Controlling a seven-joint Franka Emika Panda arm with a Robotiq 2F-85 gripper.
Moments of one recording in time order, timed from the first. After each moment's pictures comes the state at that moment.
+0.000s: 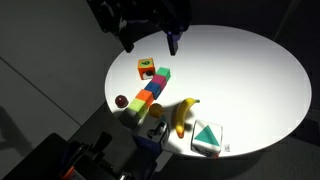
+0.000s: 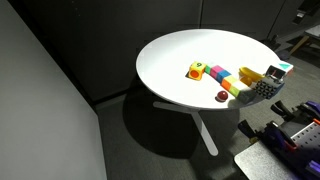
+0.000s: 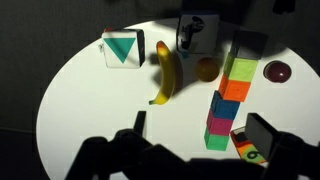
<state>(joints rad) -0.12 -0.49 -0.21 -2.57 -0.12 2.21 -0.33</state>
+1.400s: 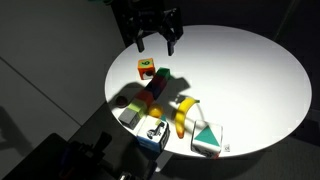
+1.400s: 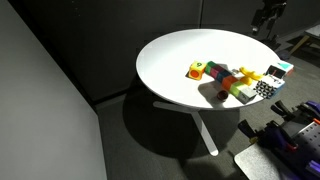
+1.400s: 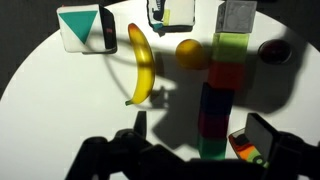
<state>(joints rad) -0.06 -0.06 -0.09 -2.28 -0.06 2.17 -0.16</state>
